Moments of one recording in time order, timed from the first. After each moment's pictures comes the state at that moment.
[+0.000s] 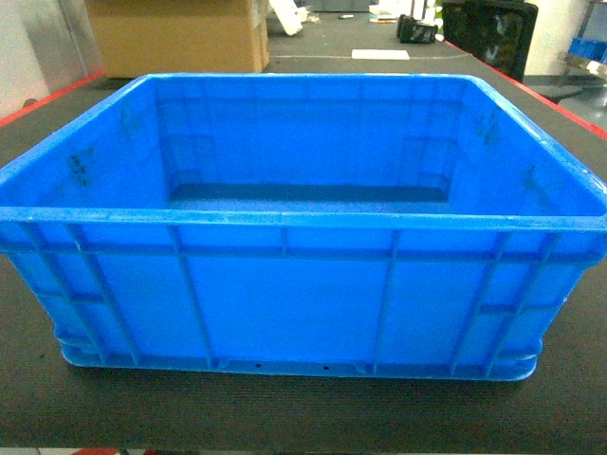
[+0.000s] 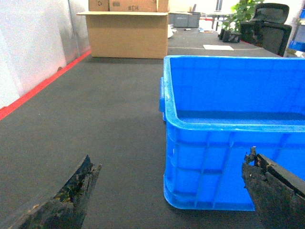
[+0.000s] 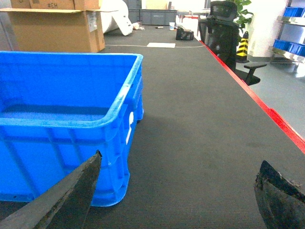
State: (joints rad) left arm 0.00 0.01 0.02 0.00 0.00 0.00; right arm 0.00 0.01 0.01 -0.01 0.00 0.00
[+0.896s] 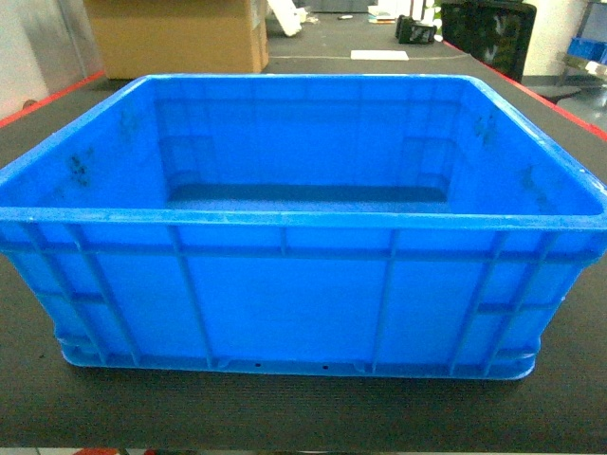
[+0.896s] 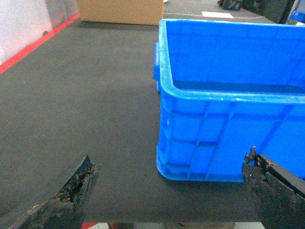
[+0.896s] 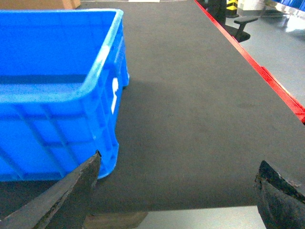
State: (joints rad) left arm 0.02 0.15 0.05 -0.04 0.03 -0.03; right arm 0.08 0.20 0.09 -0.07 0.17 0.04
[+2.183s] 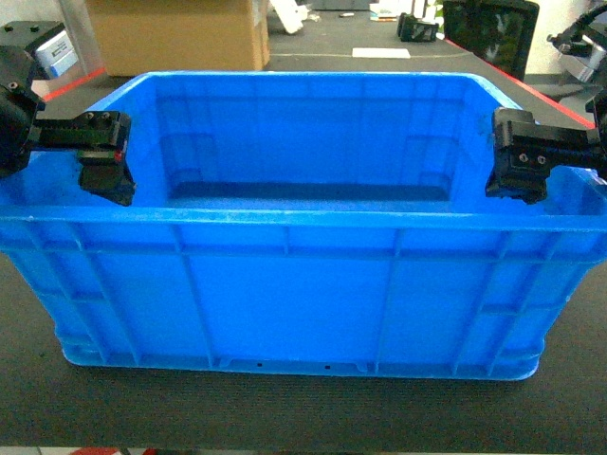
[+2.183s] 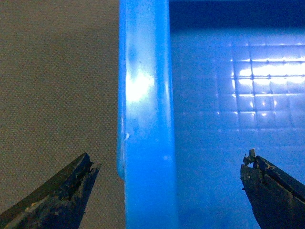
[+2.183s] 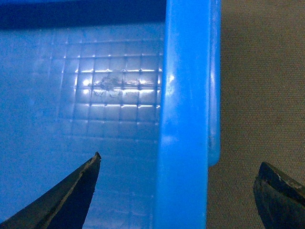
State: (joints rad) left arm -0.06 1.76 1.18 -0.22 0.00 0.03; right arm 0.15 1.75 1.15 -0.22 -0.02 0.20
